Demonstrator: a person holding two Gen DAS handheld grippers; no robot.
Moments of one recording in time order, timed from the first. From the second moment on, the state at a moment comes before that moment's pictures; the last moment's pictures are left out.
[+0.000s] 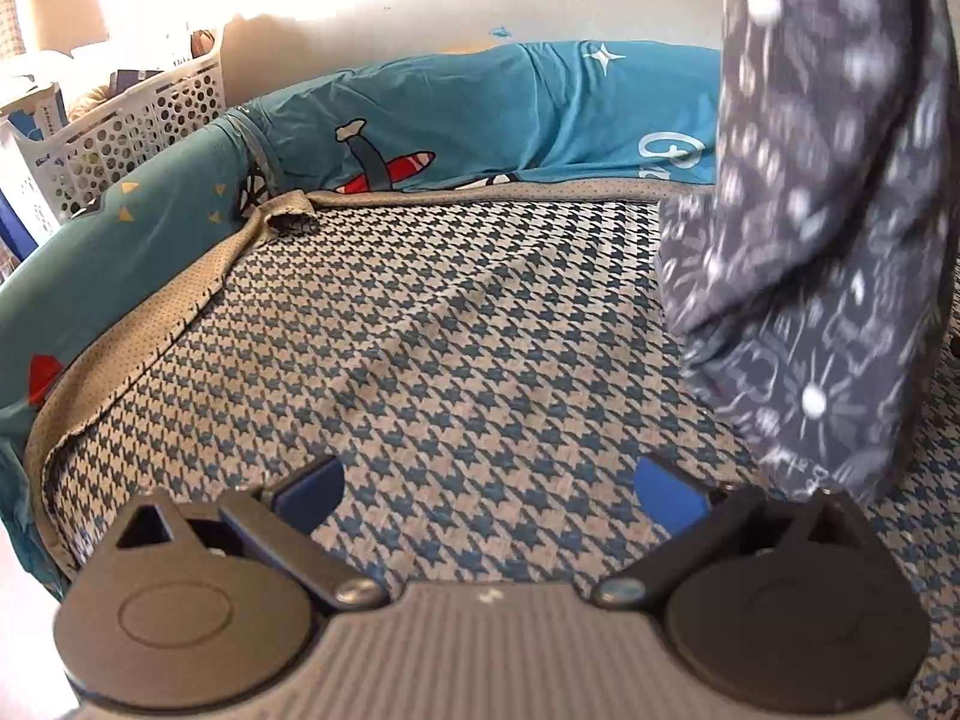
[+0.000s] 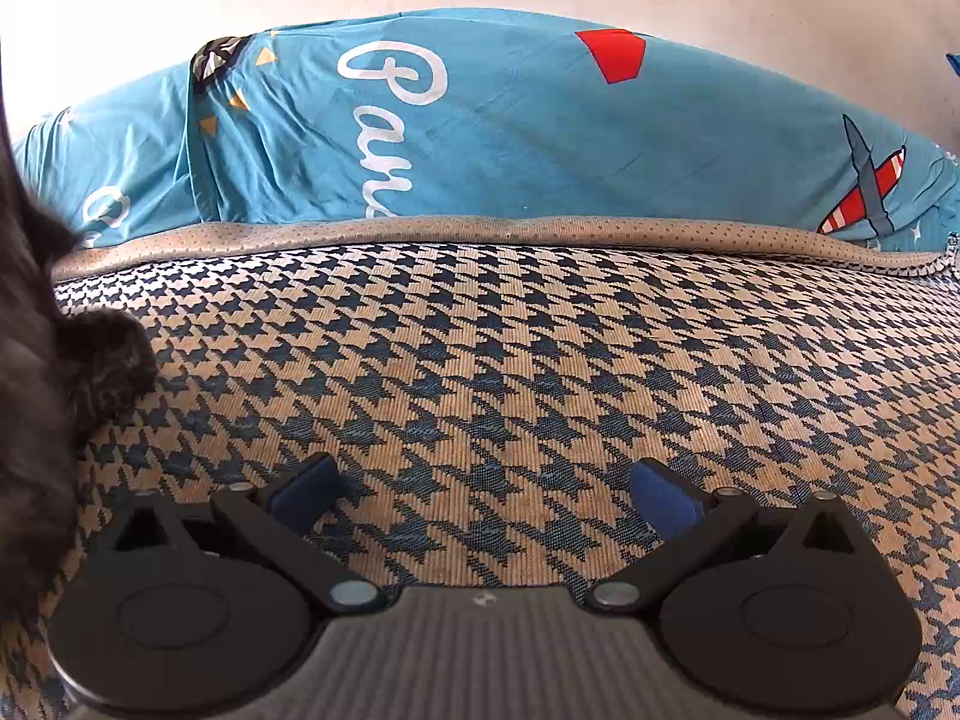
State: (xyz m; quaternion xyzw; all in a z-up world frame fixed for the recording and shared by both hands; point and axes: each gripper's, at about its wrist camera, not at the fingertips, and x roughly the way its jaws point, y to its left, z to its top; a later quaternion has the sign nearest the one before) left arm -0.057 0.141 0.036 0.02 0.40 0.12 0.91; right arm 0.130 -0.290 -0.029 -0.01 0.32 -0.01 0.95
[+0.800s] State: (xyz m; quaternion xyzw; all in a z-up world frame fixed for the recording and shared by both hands) left arm -0.049 0.123 0.030 0.03 0.42 0.11 0.90; right arm 0.130 -0.290 -0.030 -0.02 0.32 -0.01 0.95
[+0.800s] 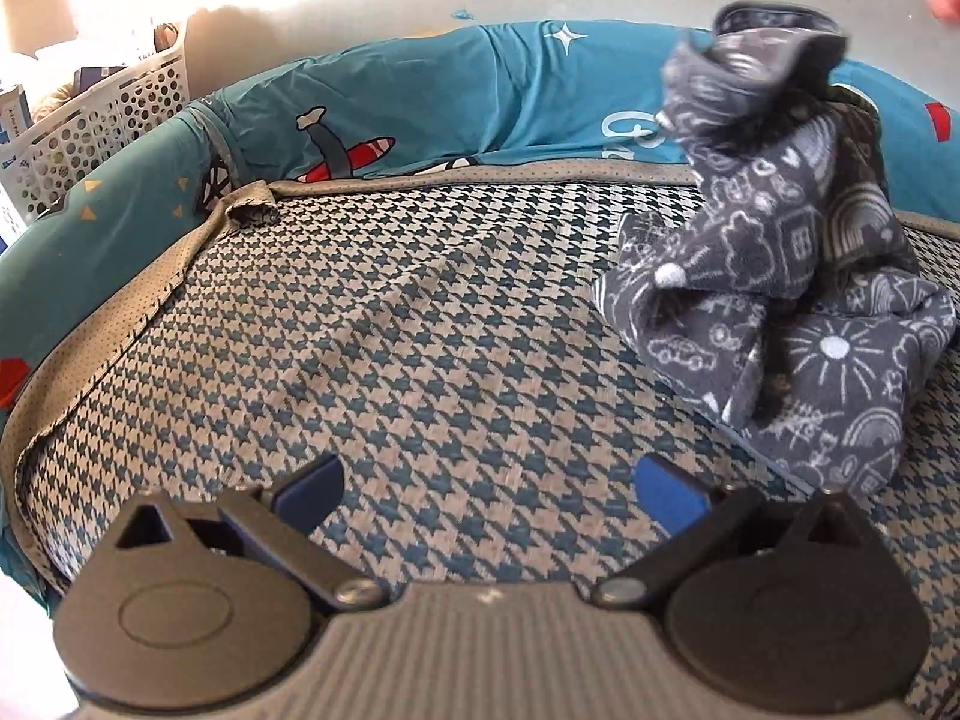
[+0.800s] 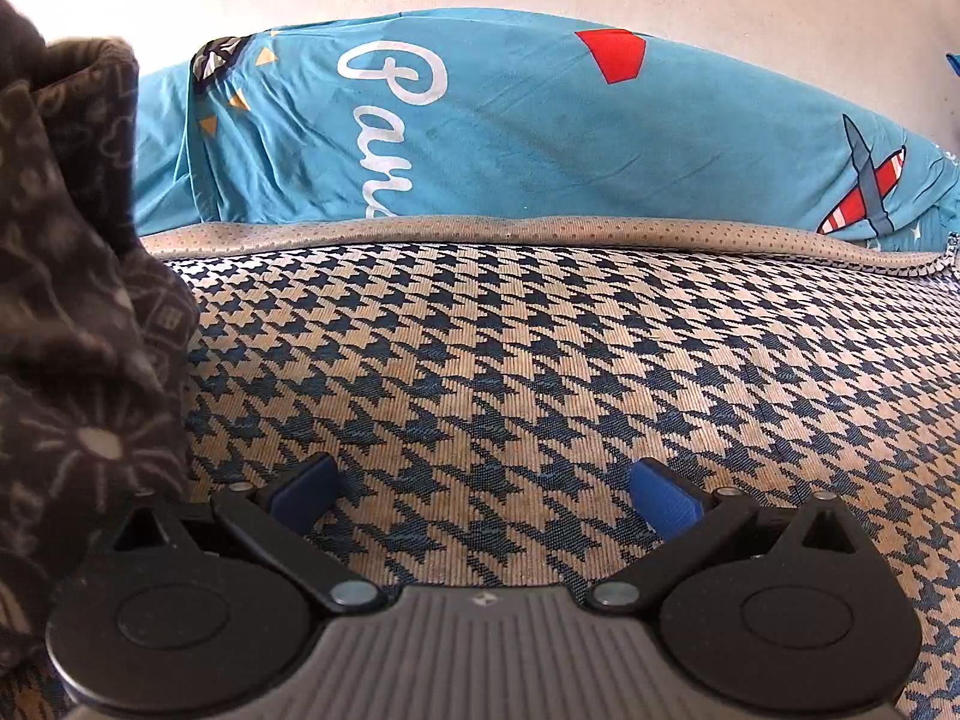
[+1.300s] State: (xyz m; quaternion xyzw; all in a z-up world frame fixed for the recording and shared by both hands) left arm -0.029 0.089 0.021 0.00 0.44 0.10 0.89; right arm 0.130 -0.291 -0.030 -0.02 0.32 -0.01 0.95
